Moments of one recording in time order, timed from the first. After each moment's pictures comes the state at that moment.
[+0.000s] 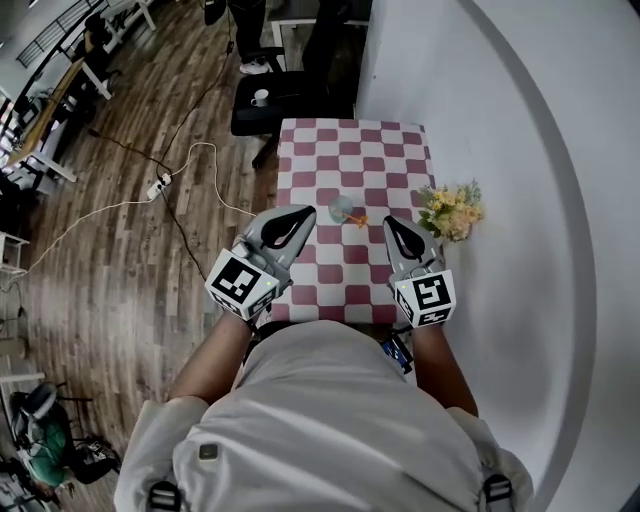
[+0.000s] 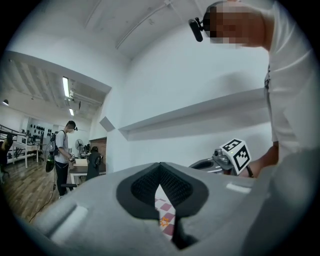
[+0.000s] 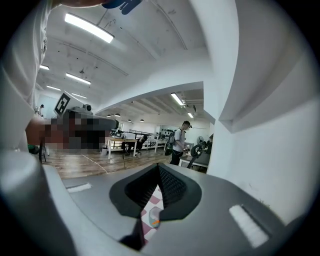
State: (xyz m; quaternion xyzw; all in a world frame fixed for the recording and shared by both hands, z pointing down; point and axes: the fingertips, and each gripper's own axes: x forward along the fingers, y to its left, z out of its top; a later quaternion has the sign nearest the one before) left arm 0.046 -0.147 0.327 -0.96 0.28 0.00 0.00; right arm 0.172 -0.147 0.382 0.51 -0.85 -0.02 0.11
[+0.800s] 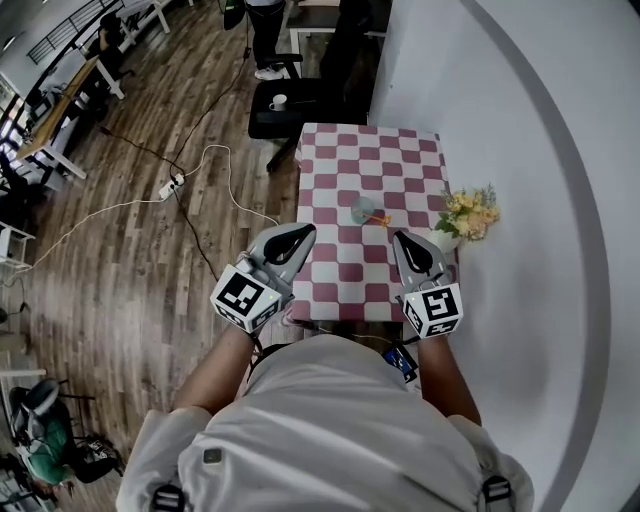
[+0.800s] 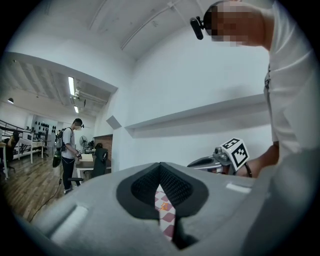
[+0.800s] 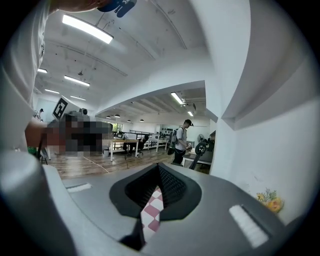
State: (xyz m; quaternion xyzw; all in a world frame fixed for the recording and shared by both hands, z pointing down) left arm -0.027 -0.110 0.334 -0.96 0.29 -0.01 -0.01; right arm 0.122 -0.110 0.383 0.51 -0.85 0.00 0.11
